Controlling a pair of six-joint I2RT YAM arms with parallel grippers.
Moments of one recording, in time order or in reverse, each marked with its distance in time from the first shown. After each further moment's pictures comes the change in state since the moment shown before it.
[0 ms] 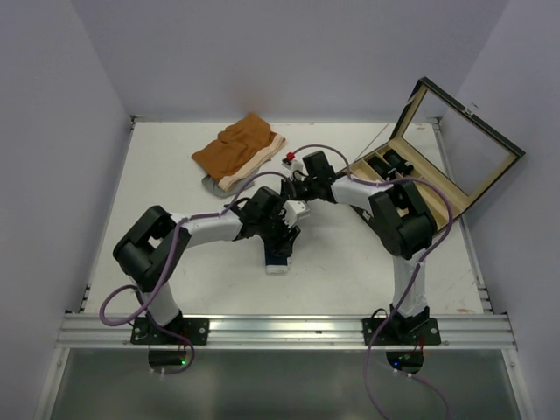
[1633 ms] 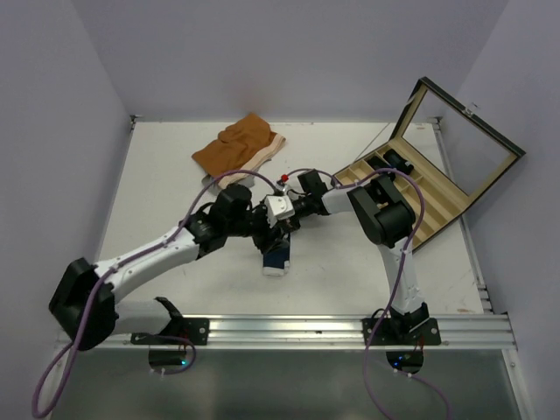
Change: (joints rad) left arm -0.008 -0.413 -0.143 0.024 0.047 0.103; right arm 0.013 0.196 -0.033 0.166 -0.320 0.200
